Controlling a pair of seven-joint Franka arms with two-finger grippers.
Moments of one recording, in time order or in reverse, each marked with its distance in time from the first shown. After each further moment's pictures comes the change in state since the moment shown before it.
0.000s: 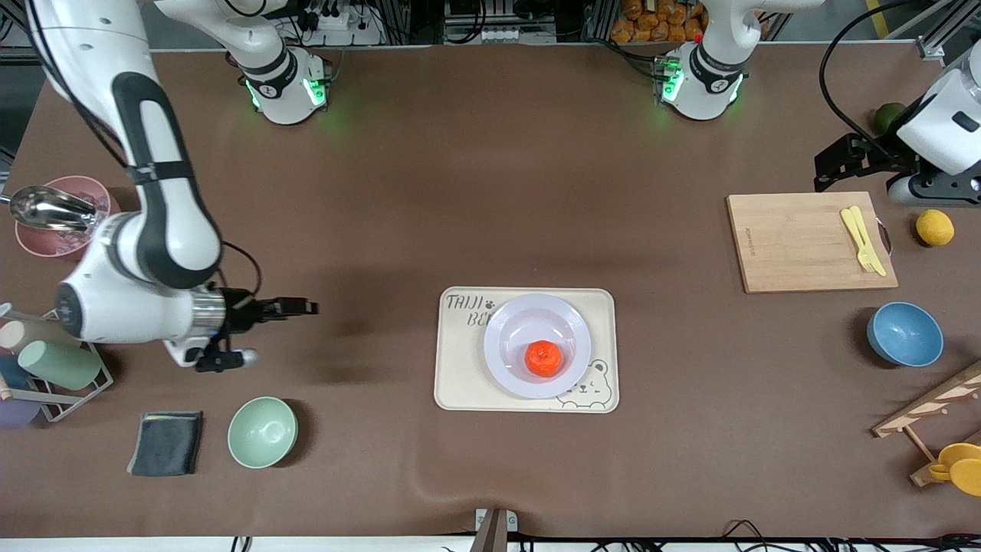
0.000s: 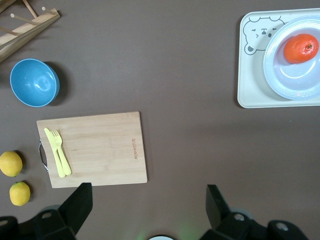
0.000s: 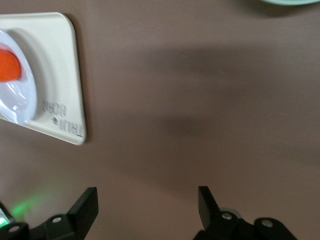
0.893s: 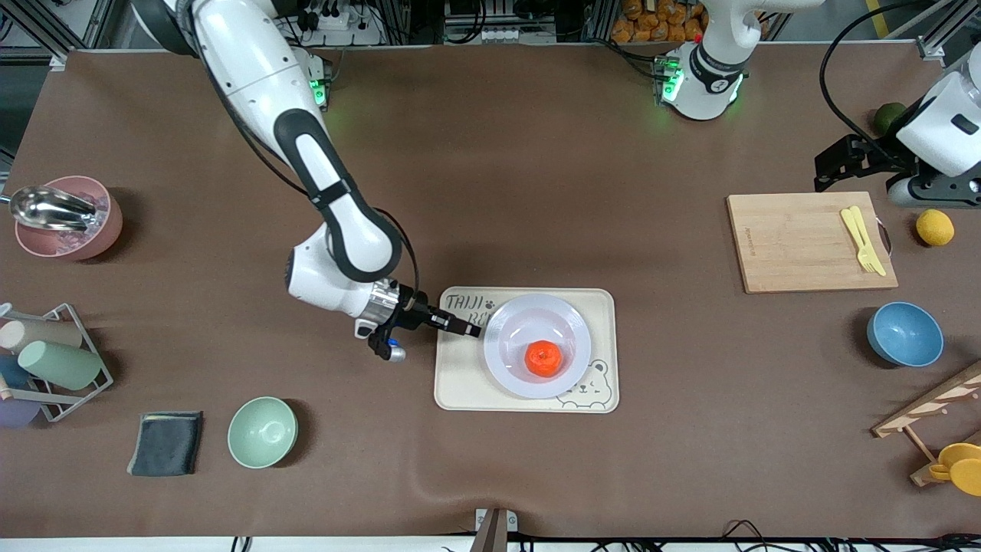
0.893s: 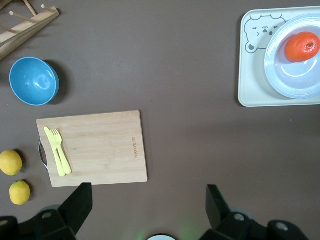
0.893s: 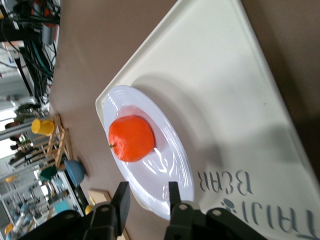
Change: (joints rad) left arm -0.001 -0.002 0.001 -0.005 0.000 0.000 0.001; right arm 0.370 0.211 0.086 -0.004 0.868 0.566 0.140
